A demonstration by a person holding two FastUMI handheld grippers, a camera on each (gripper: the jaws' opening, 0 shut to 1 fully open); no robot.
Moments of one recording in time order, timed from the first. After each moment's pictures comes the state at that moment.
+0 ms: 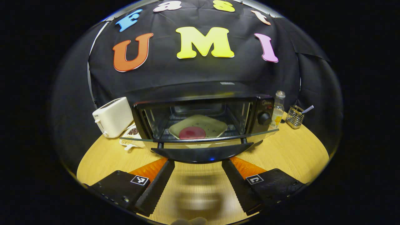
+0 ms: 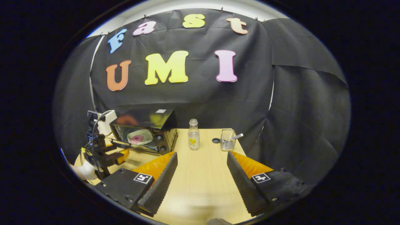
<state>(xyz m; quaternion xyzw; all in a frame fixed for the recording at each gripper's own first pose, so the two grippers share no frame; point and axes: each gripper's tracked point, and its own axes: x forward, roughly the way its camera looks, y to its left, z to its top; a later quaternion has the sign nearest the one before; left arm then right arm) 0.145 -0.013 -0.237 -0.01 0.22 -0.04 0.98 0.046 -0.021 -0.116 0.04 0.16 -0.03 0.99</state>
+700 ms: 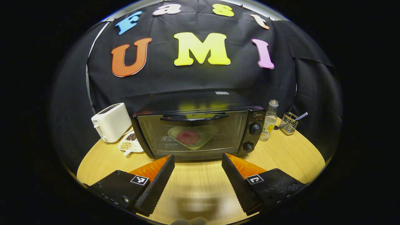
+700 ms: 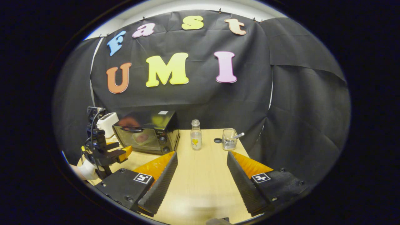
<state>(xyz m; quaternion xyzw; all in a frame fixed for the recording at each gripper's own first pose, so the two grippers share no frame) 0.127 -0.015 -0.219 -0.01 0.20 -0.05 0.98 0.032 -0.003 -0.108 0.04 0.15 -0.03 0.99</state>
